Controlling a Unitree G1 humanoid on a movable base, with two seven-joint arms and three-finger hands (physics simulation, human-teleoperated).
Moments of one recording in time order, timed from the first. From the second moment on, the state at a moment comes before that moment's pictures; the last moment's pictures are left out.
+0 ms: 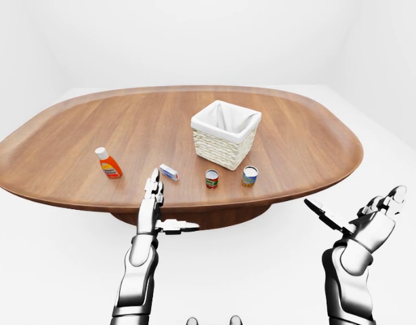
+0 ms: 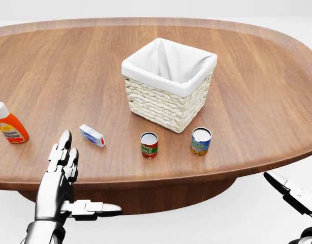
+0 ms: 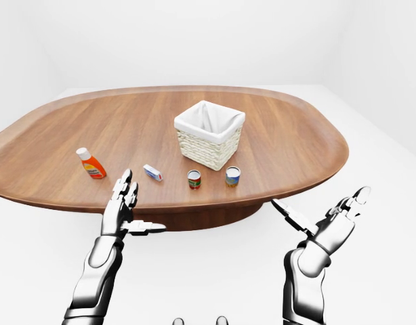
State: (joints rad) left arm 0.00 0.02 0.03 0.00 -0.01 0.00 -0.05; right arm 0.07 -0.03 -0.33 -0.16 0.08 -0.09 -0.52
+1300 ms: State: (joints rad) left arm 0.00 0.02 0.03 0.00 -0.02 0.00 -0.05; right arm 0.07 -0.02 -0.33 -0.16 0.08 -0.09 -0.52
